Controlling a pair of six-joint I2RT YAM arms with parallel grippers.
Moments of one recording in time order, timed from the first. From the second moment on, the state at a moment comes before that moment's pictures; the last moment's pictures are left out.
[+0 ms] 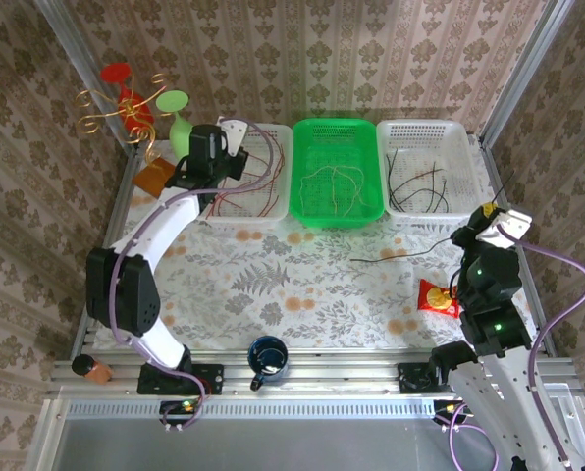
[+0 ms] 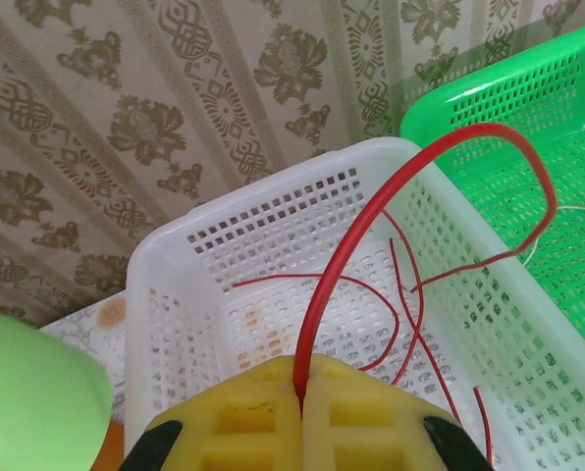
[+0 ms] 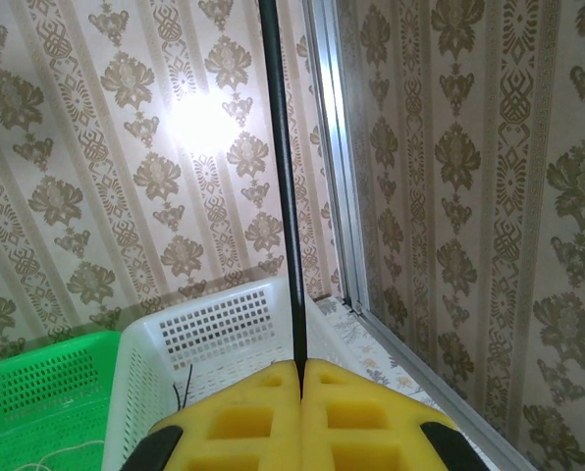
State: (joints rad) left arm -0.35 1.66 1.37 -0.14 -0.05 0.25; right arm 0.18 0.47 0.62 -0.09 0.64 0.11
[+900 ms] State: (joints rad) left arm -0.31 2.01 1.62 -0.32 -0.16 0.30; right arm 0.18 0.46 0.63 -0.14 0.60 0.15
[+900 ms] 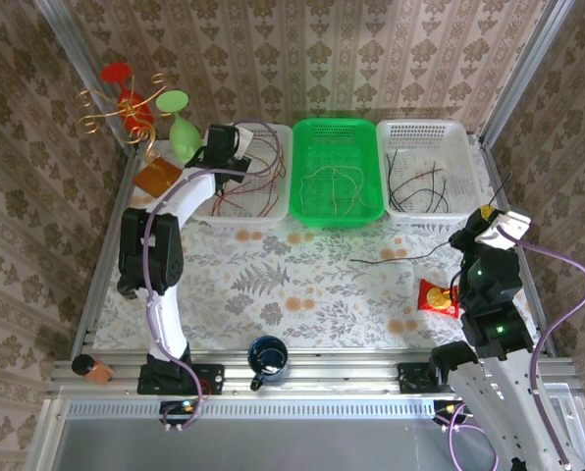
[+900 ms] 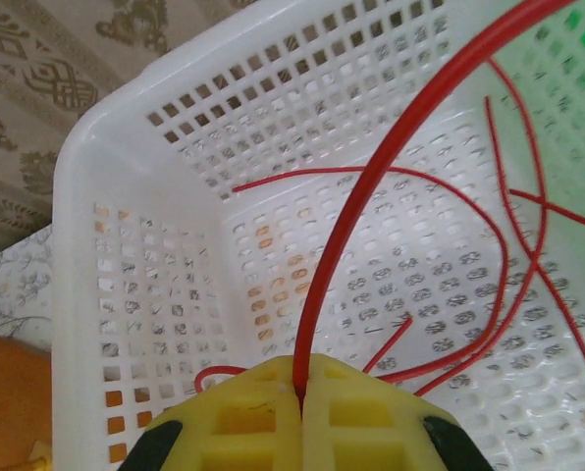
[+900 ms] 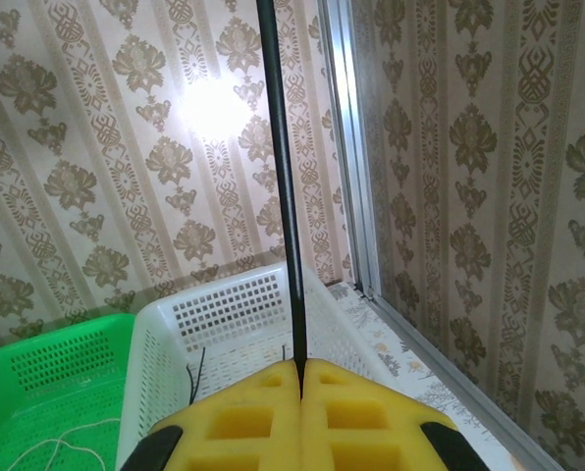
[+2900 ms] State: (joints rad) left arm -0.31 2.06 1.87 -0.74 -0.17 0.27; right arm 0.18 0.48 0.64 -0.14 0.57 0.17
